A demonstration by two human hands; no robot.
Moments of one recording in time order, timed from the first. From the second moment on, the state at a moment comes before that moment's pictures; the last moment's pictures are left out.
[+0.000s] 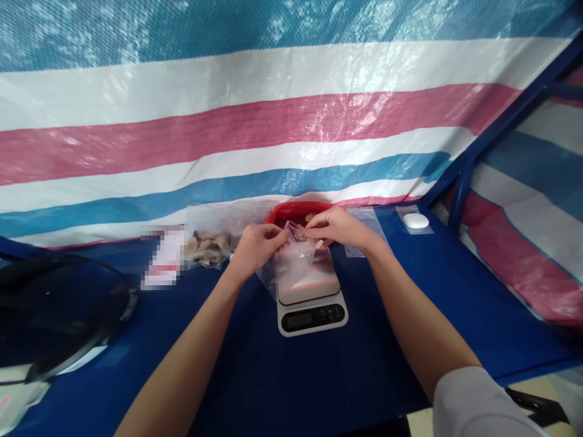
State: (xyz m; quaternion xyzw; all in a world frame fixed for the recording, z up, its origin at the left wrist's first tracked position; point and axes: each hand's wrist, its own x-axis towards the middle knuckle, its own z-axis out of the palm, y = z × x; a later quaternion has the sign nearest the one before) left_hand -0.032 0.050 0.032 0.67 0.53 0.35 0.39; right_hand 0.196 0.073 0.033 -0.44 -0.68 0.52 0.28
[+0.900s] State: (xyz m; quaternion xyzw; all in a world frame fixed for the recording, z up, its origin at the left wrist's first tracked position) left_hand -0.020 0.038 0.026 0.78 0.48 0.35 0.21; right_hand 0.200 0.074 0.034 -0.43 -0.73 0.46 0.26
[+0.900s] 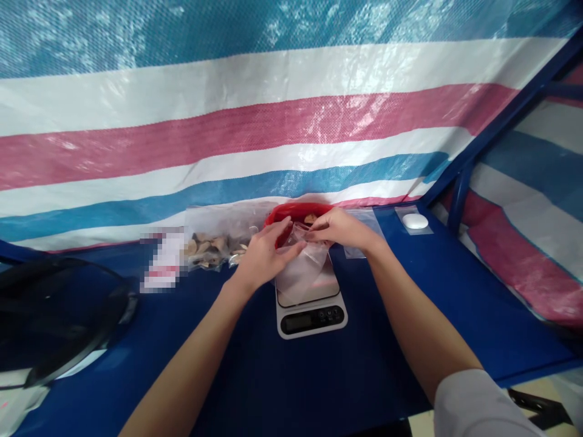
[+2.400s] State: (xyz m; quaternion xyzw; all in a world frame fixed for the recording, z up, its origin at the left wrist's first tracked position) left_hand -0.003 0.034 -0.007 0.77 0.50 0.36 0.15; right_hand 0.195 0.060 0.056 -0.41 -0.79 0.28 0.36
